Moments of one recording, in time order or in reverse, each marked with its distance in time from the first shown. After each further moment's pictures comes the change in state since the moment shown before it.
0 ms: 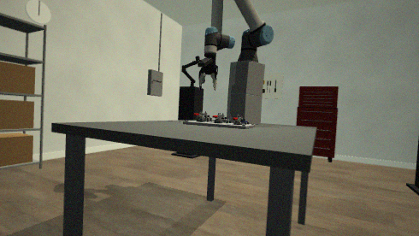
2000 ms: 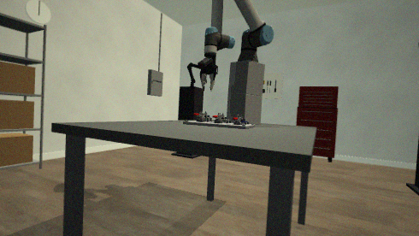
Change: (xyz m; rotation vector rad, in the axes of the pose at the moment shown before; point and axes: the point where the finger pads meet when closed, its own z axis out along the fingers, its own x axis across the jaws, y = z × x) arm 0.000 0.000 0.000 0.000 0.000 0.000
